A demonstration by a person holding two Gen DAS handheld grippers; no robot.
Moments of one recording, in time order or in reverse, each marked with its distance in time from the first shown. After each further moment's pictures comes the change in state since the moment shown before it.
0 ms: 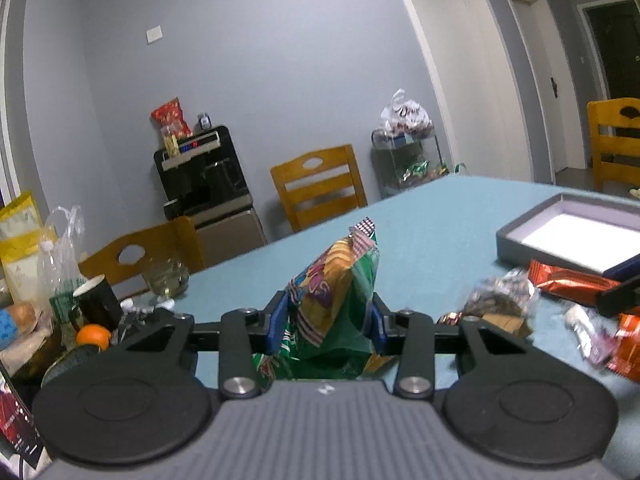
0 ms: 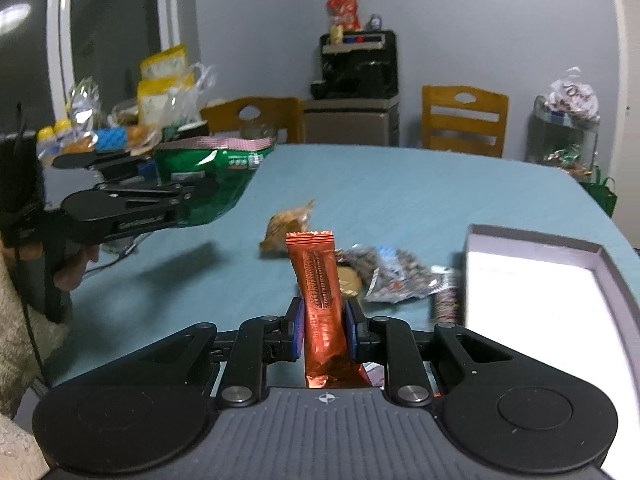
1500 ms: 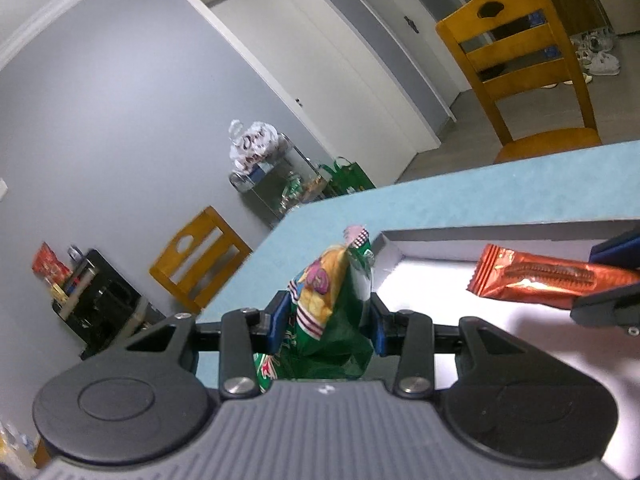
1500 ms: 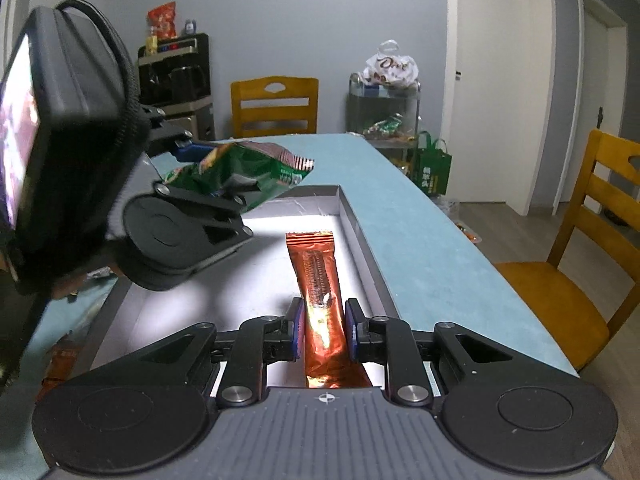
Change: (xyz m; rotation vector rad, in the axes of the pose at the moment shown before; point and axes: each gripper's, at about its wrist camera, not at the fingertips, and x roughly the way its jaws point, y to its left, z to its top) left arm 0.130 -0.367 0.091 0.489 -0.011 -0.190; right arm -0.027 -0.158 -0.056 0.202 -0.005 -0.450
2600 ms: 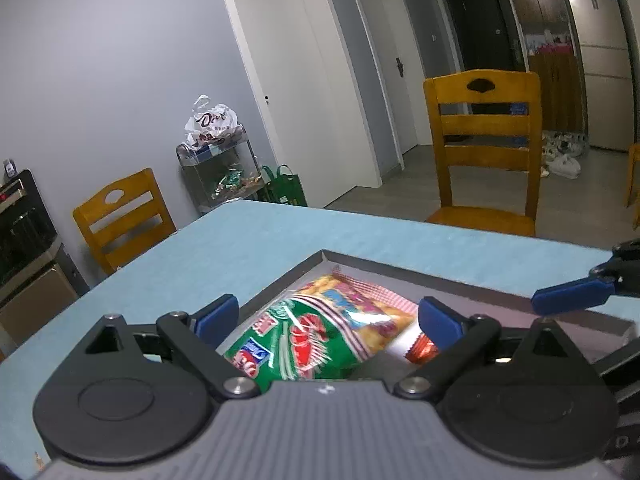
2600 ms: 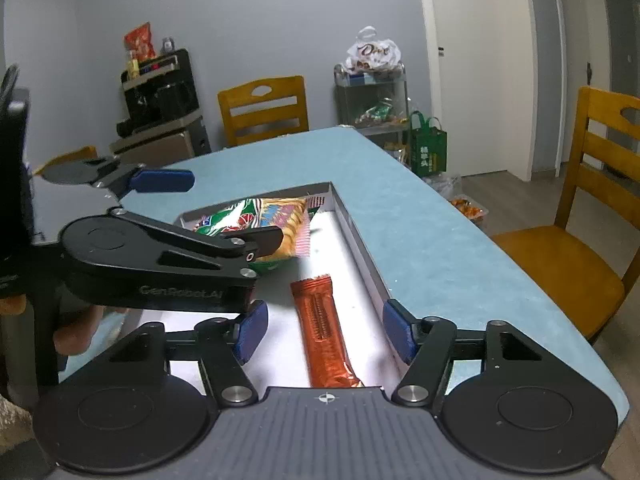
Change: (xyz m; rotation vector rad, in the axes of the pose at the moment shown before) left arm -0.028 0.045 -0.021 -0.314 -0.048 -0.275; right arm 0.001 -0.014 0.010 0.145 0.019 0.038
